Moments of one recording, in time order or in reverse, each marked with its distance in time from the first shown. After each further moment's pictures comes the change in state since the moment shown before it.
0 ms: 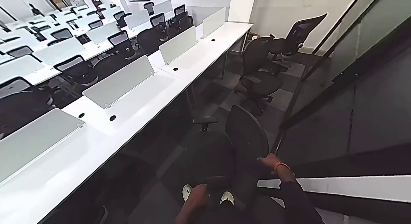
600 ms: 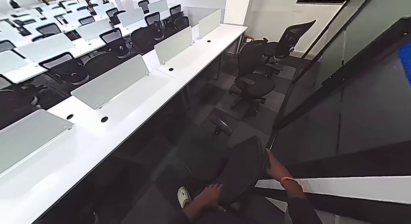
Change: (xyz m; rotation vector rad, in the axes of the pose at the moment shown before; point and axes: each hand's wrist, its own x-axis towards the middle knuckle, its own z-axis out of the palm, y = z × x) left_hand 0.036 0.060 0.003 0.112 -0.126 0.296; right_hand -0.001 0.052 0.000 -0.089 0.251 -0.395
